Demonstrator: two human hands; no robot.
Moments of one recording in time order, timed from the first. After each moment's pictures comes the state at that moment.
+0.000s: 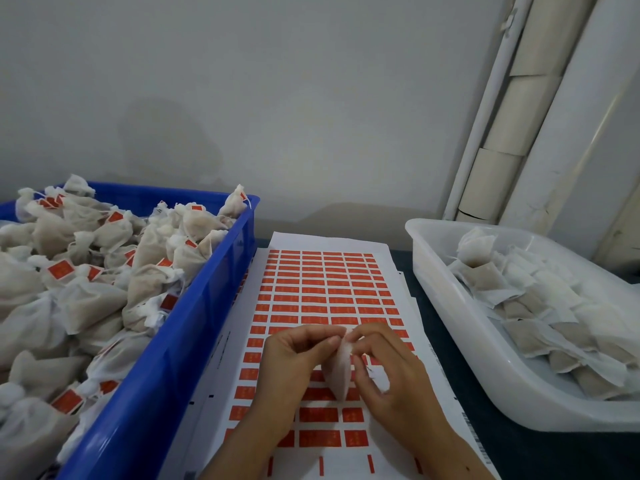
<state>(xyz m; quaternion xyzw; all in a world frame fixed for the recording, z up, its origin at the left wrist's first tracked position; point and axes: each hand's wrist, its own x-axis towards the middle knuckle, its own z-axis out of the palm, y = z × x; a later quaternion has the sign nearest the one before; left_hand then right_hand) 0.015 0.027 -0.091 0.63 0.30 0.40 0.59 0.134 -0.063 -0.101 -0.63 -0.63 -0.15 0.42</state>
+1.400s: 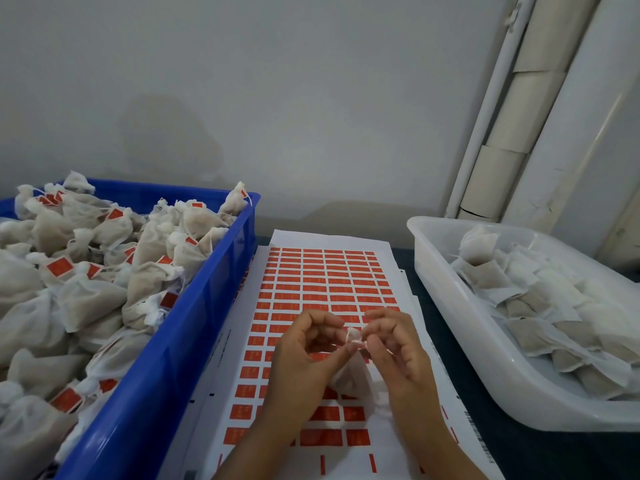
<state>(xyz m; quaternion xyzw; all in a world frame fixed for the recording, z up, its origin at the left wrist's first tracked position) 0.021 0.019 -0.091 0.70 0.23 0.45 0.51 0.123 -0.061 -0.090 -0.59 -0.46 0.16 0.64</state>
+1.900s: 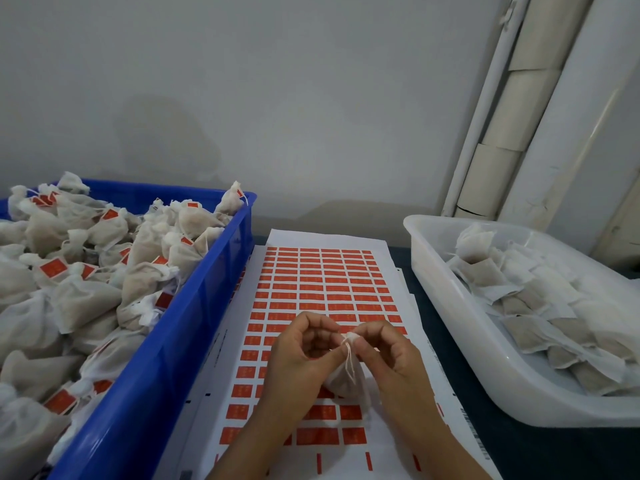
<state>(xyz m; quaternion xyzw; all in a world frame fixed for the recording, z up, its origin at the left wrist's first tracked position) 0.021 0.020 -0.092 0.68 0.27 0.41 0.55 0.130 -0.056 -0.094 -0.61 -0.45 0.19 0.62</state>
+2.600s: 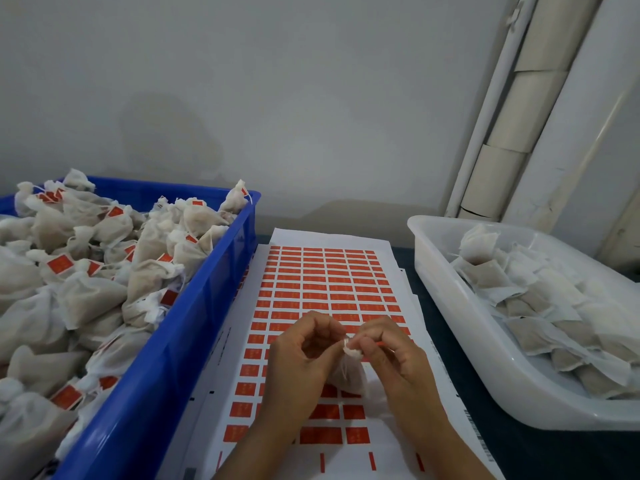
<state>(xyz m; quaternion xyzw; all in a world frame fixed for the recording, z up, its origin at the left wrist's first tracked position) 0.020 0.018 -0.094 0.71 0.26 0.46 0.45 0.127 -0.060 -0.087 -0.61 -0.52 0.13 0.58</state>
